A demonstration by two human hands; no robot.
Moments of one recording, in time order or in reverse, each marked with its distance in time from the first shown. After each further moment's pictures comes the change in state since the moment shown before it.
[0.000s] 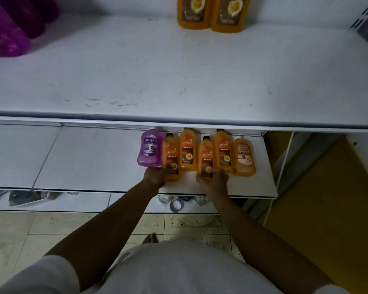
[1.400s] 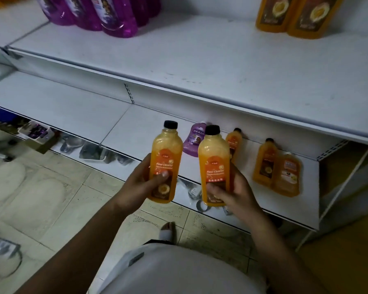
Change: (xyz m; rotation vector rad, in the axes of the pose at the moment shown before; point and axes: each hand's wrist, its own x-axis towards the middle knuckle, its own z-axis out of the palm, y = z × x) left_hand -0.237 0.014 -0.060 0.113 0.146 0.425; right_hand -0.115 -0.066 -0.062 0.299 -0.679 -0.472
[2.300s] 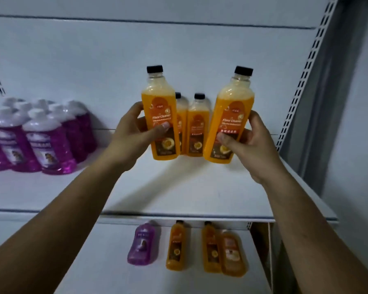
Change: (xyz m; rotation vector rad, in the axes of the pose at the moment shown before) left_hand 0.117 0.330 0.086 0.068 -0.161 0.789; right_hand -0.018 -0.298 -0.149 -0.213 0.647 -0.592
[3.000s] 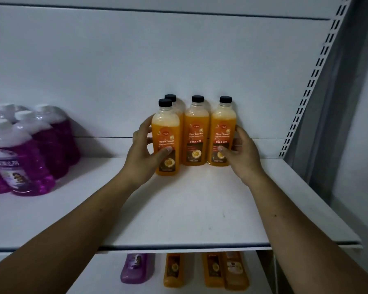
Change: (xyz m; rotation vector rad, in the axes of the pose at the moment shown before) left_hand 0.046 -0.095 0.027 0.205 0.012 0.012; right_hand 0.079 0.100 0.018 -0.265 0.134 0.092
